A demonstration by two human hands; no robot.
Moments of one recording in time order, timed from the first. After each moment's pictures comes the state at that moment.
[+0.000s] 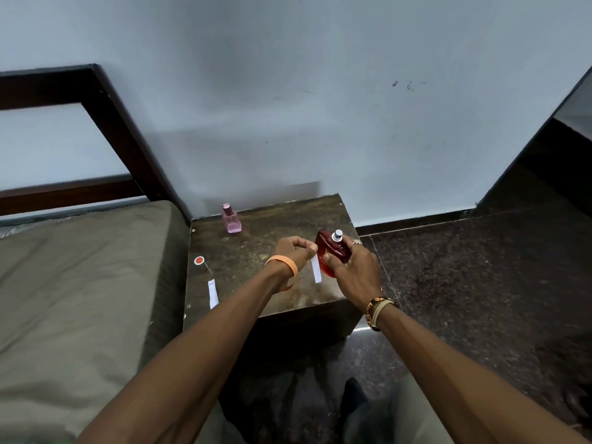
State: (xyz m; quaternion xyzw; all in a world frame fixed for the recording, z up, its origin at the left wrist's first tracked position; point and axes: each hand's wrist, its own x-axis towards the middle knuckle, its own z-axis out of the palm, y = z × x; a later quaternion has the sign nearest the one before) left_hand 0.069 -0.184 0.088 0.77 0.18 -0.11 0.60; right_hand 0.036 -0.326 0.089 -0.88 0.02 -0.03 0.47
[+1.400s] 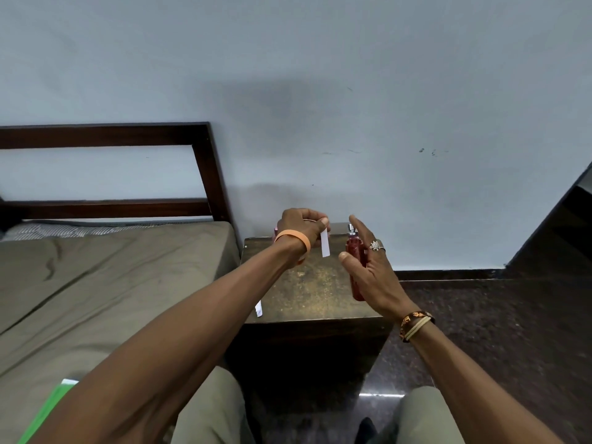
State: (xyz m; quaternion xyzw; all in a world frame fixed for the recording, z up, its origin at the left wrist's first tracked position) left_hand -0.001 -0.145 0.243 0.73 0.17 0.07 0.66; right_hand -0.030 -0.314 0.192 -0.84 -0.20 -0.06 0.50
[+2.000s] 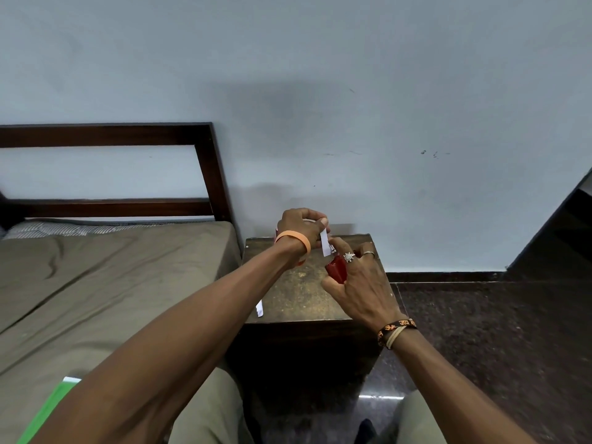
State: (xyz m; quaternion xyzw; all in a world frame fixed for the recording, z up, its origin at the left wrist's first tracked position) left_hand -0.010 -0.146 0.250 0.74 0.17 0.07 0.65; right_hand -0.063 -0.289 0.207 -0.93 -0.20 -0.12 0.30
